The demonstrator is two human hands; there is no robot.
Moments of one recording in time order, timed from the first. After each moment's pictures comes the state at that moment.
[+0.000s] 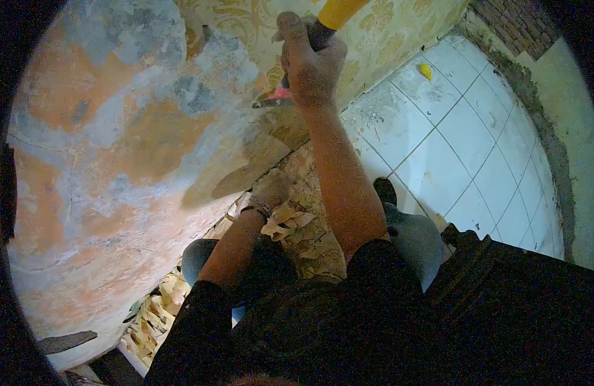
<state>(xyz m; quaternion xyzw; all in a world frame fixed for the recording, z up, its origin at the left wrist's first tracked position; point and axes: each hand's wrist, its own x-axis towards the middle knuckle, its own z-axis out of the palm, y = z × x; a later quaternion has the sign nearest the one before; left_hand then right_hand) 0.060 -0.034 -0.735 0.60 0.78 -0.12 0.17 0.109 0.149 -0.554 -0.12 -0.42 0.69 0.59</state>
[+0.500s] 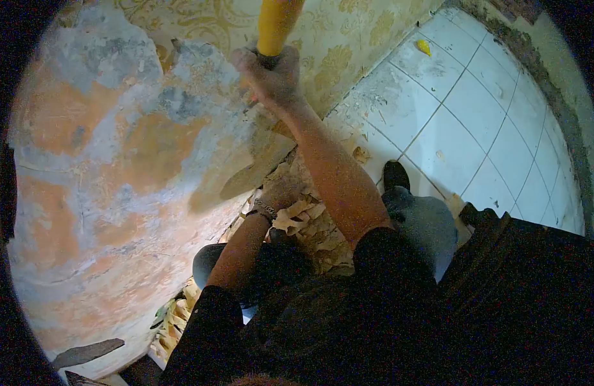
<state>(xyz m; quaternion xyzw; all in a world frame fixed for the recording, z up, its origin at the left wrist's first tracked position) 0.030 -0.063 -0.856 0.67 0.70 -0.06 0.25 0.102 0.135 -0.593 -0.12 -0.48 0.67 0.55</state>
